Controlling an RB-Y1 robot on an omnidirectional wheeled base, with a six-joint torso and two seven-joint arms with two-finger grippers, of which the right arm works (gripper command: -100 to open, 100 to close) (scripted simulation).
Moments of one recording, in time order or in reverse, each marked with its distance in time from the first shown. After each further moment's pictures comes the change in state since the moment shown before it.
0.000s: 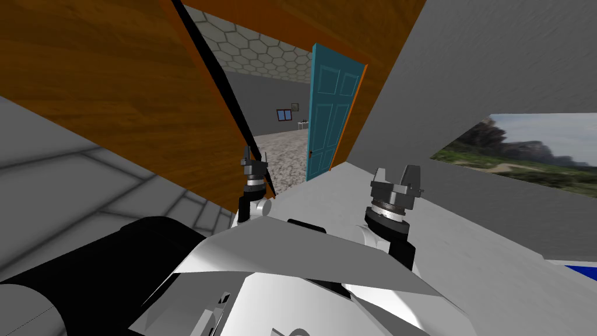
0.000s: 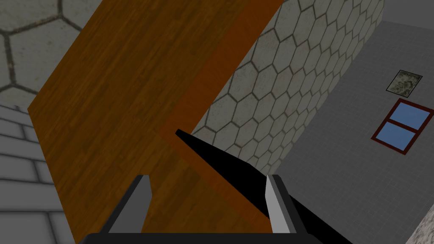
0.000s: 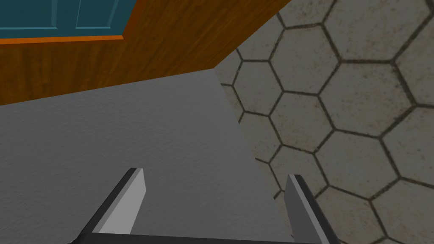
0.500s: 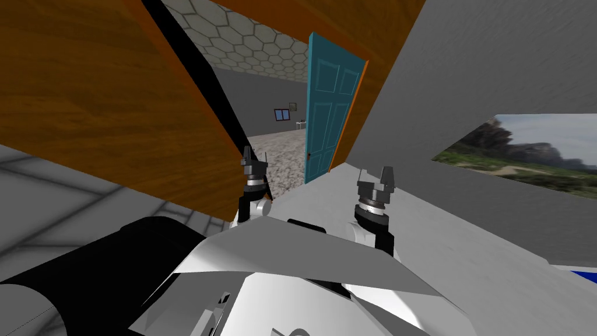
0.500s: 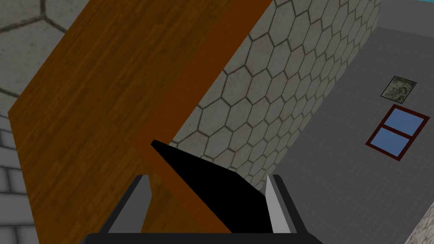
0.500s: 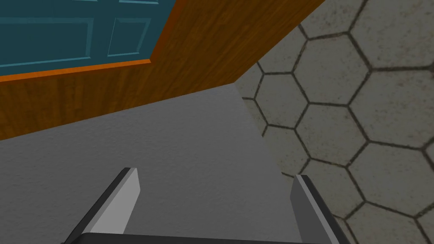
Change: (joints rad) arm -0.045 -0.028 0.074 0.103 -0.001 -0.019 -0.016
